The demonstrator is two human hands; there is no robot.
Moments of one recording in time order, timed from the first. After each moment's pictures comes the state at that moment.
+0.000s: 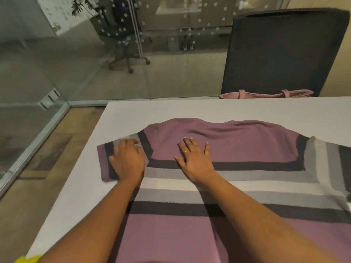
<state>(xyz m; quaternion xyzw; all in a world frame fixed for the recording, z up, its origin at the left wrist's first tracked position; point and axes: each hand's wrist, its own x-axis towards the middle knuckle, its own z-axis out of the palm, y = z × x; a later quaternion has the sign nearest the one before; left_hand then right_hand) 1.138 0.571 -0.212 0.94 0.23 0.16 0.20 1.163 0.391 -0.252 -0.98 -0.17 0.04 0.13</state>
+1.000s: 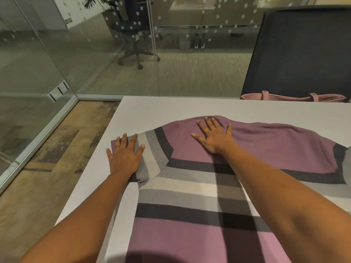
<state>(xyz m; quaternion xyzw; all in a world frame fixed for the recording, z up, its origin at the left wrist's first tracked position) 1.166 0.666 -0.261 0.98 0.15 0.00 0.16 1.256 0.403 -0.245 -0.98 -0.13 0.11 0.04</state>
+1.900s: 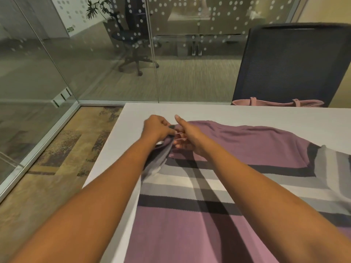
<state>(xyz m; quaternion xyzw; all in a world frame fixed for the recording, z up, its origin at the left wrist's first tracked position) 1.177 0.573 -0.127 0.90 0.14 -0.01 0.42 1.191 0.457 -0.156 -0.68 0.06 0.26 0.68</state>
